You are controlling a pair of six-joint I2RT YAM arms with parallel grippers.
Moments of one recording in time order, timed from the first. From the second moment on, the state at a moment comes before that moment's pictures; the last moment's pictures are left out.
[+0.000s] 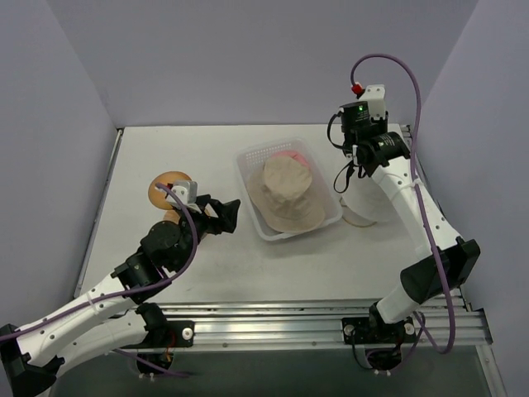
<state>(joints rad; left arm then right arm) -0.94 0.76 0.71 0.07 -0.54 -0.34 0.35 1.55 1.69 -0.79 0.86 0.10</state>
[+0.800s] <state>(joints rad) -0.94 0.75 0.70 0.07 -0.57 -0.34 0.29 1.53 1.49 -0.69 0.62 0.20</state>
